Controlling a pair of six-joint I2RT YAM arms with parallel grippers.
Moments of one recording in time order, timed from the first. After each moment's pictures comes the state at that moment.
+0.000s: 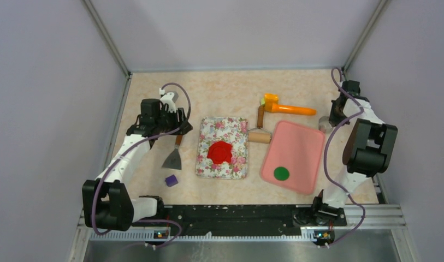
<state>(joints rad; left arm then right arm) -0.10 1.24 0.87 -0.32 0.42 -0.14 -0.26 1.76 1.24 -0.57 0.12 0.01</state>
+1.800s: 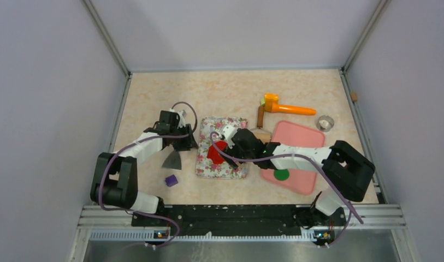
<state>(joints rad) -0.20 1.43 0.76 -0.33 0.32 -0.36 0.96 1.55 0.84 0.00 0.11 -0.08</state>
